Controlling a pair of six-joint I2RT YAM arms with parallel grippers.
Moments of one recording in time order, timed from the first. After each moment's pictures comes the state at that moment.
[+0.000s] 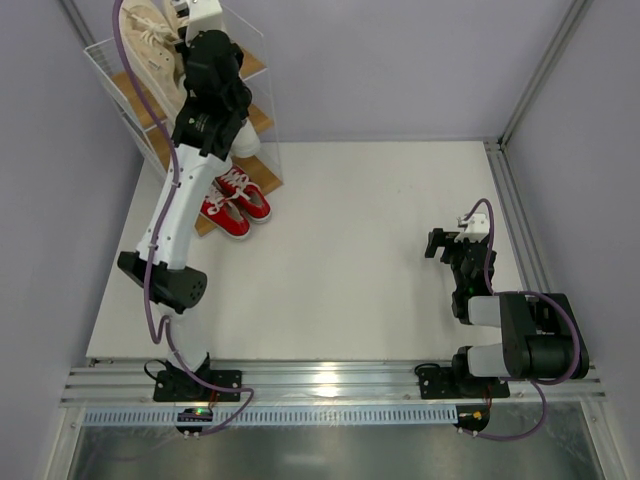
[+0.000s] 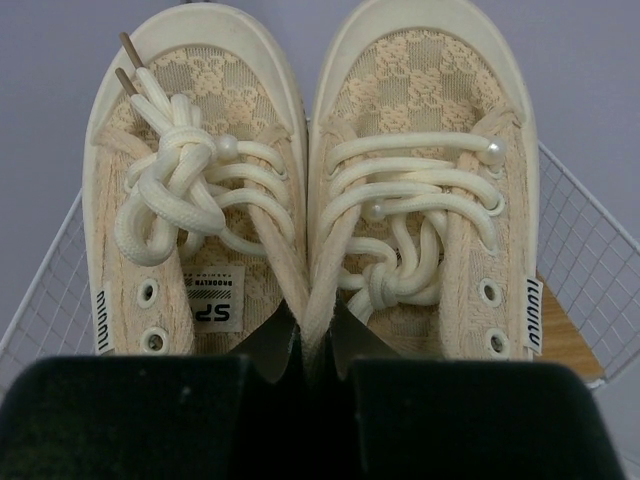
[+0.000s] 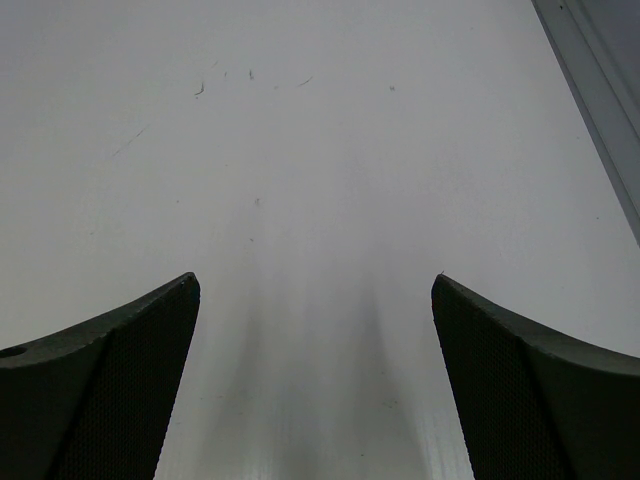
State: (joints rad) left arm -0.42 1.91 2.42 -0.31 -0.98 0.20; right arm -0.03 1.36 0.19 1.02 0.00 0.00
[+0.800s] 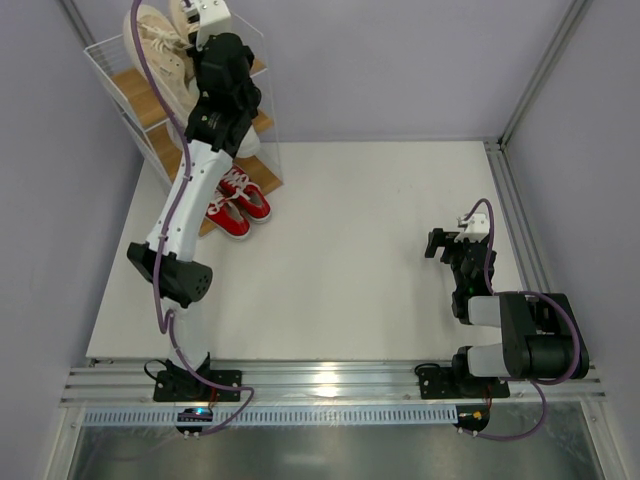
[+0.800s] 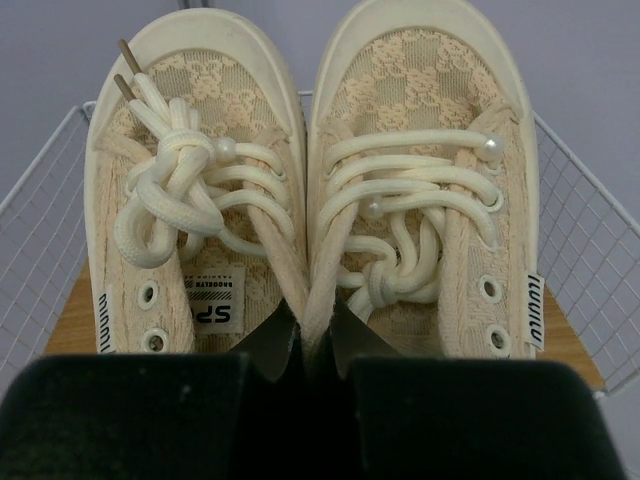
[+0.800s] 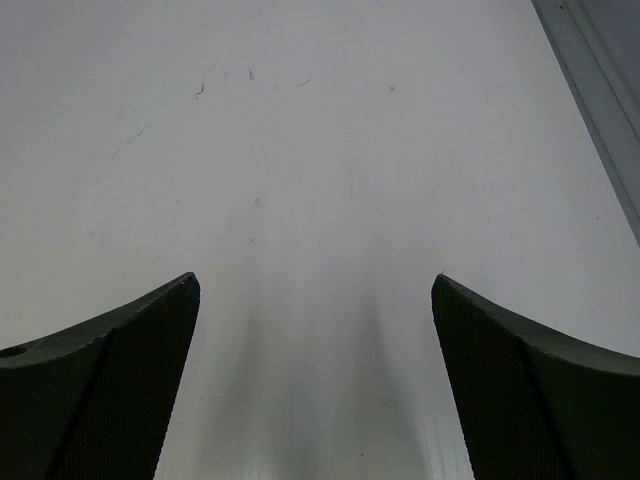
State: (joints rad) left arm -0.41 1.97 2.42 -0.28 -1.00 0.15; right arm -0.03 1.36 0.19 1.02 0.00 0.00
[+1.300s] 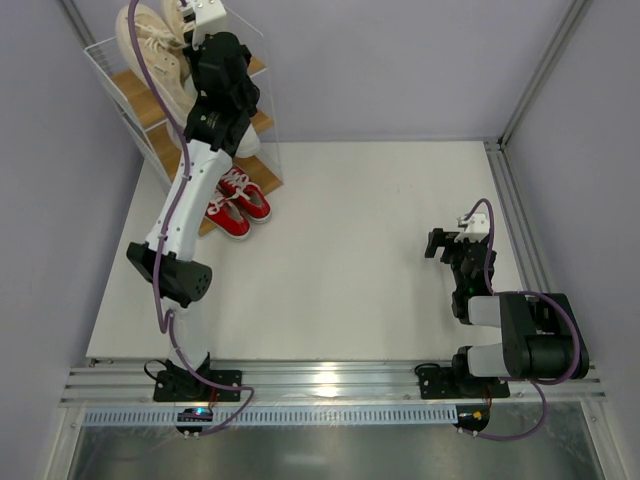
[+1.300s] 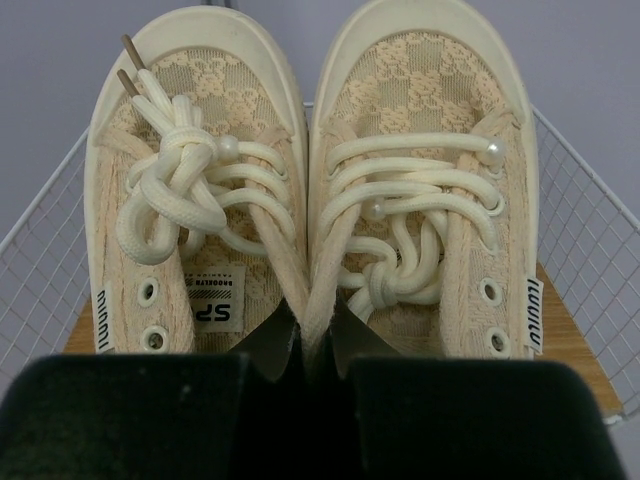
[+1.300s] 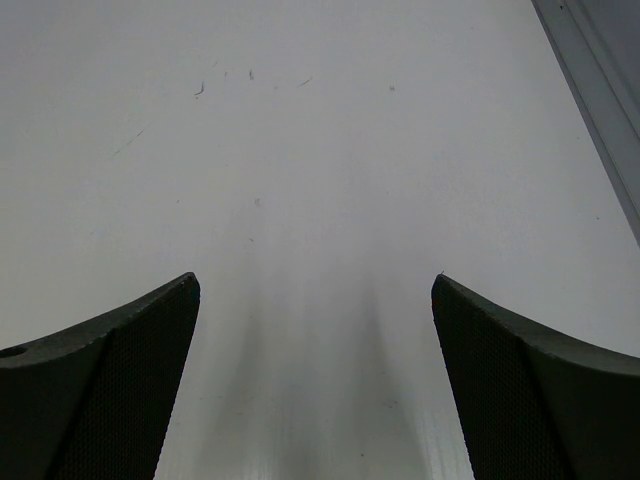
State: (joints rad) left arm -0.41 1.97 2.42 -0.24 -1.05 0.18; right arm -0.03 1.36 0.19 1.02 0.00 0.00
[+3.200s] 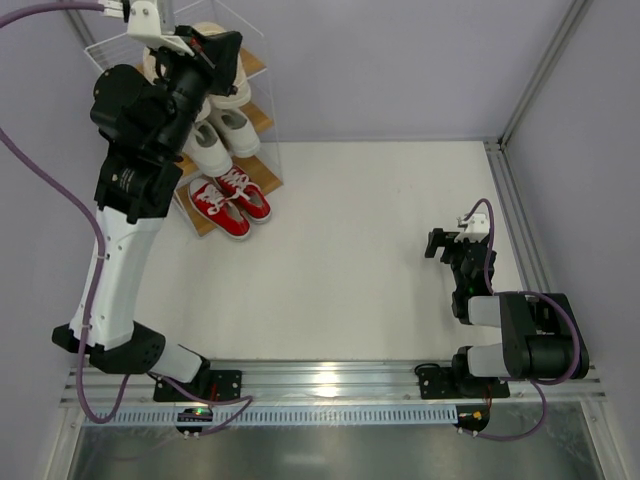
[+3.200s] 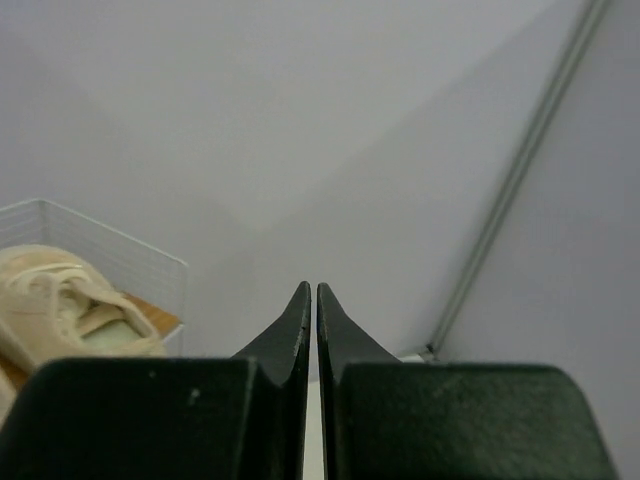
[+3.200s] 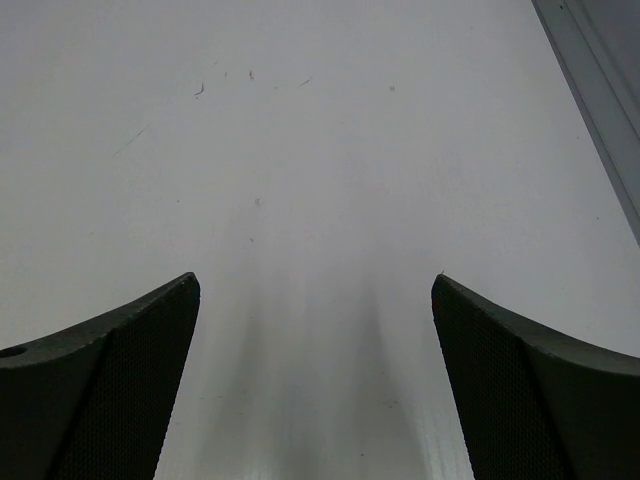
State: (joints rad) left arm -0.45 1.48 2.16 -0.30 -0.10 -0.19; right arm -0.03 1.36 0.19 1.02 0.00 0.00
